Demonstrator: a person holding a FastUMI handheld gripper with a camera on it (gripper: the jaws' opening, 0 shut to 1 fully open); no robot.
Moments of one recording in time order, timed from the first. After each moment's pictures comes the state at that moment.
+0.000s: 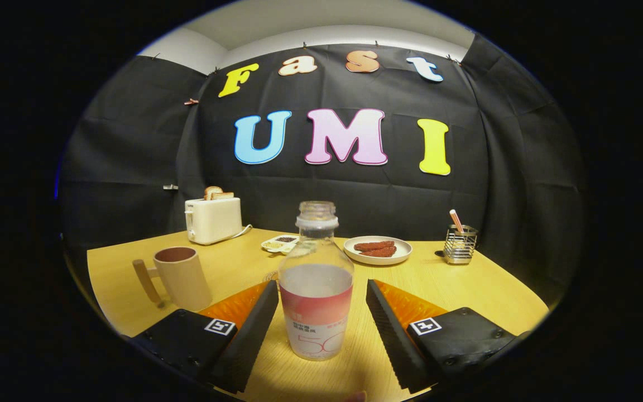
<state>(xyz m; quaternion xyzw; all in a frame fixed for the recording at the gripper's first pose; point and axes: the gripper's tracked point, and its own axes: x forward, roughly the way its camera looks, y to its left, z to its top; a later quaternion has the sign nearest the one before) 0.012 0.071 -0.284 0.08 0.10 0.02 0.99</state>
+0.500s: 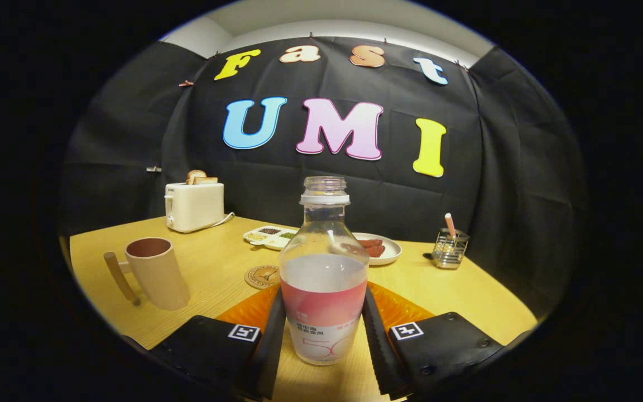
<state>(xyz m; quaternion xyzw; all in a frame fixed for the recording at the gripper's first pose) 0.037 0.070 -0.270 0.01 0.12 -0.01 0.99</state>
